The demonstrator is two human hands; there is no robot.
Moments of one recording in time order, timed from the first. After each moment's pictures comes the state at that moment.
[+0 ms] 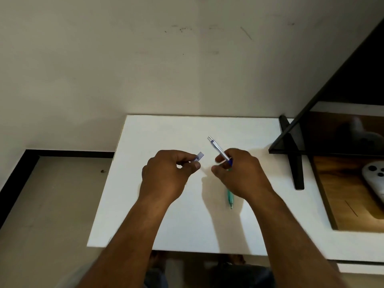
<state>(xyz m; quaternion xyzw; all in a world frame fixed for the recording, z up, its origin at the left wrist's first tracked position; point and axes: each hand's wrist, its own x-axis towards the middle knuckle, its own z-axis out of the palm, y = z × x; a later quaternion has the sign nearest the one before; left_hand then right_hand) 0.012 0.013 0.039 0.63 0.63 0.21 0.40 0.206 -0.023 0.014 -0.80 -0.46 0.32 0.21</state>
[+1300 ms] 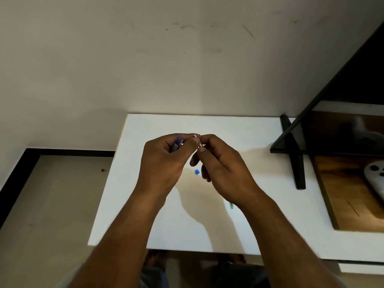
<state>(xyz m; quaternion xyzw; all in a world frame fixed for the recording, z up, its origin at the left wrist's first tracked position) 0.017 0.017 0.060 0.52 0.55 0.42 0.51 0.169 -0.027 0.038 -0.61 -0.53 0.42 0.41</state>
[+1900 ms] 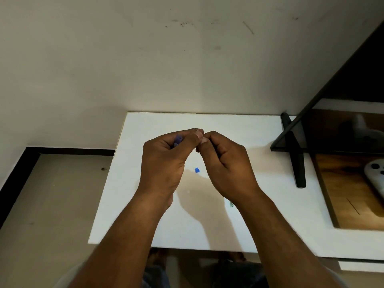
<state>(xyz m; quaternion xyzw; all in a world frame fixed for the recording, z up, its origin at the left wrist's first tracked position) 0.026 0.009 0.065 0.46 0.51 0.47 0.56 0.161 -0.028 0.047 -0.63 -0.54 0.32 0.46</state>
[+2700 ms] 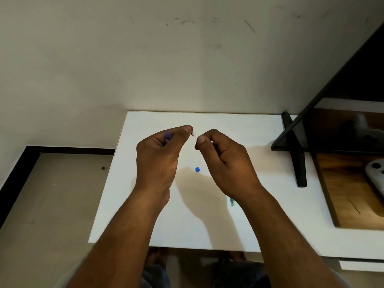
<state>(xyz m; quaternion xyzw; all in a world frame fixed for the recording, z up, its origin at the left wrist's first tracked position) 0.022 0.018 0.059 0.41 0.56 0.48 0.53 0.167 -0.024 0.040 -0.65 -0.56 0.31 0.42</state>
